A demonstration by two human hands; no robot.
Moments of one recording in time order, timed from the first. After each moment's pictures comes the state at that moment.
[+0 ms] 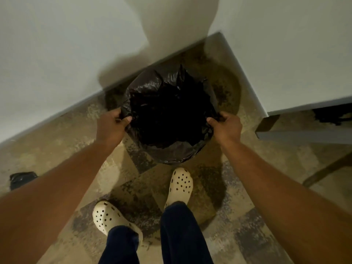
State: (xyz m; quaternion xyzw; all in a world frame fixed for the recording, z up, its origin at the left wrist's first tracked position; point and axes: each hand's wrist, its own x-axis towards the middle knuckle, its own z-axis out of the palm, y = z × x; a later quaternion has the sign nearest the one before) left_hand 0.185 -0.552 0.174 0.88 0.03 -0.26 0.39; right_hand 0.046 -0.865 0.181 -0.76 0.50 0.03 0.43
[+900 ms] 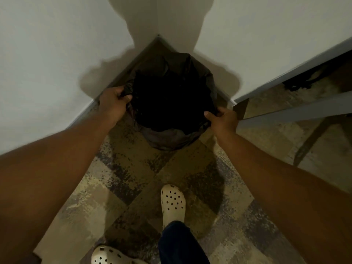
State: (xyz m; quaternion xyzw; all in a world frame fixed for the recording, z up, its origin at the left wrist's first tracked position) left_hand 0.271 -0.805 0.142 0.88 -0.14 -0.28 0.35; right_hand 0.004 -1.012 0.137 -0.63 0.62 -0.06 0.47
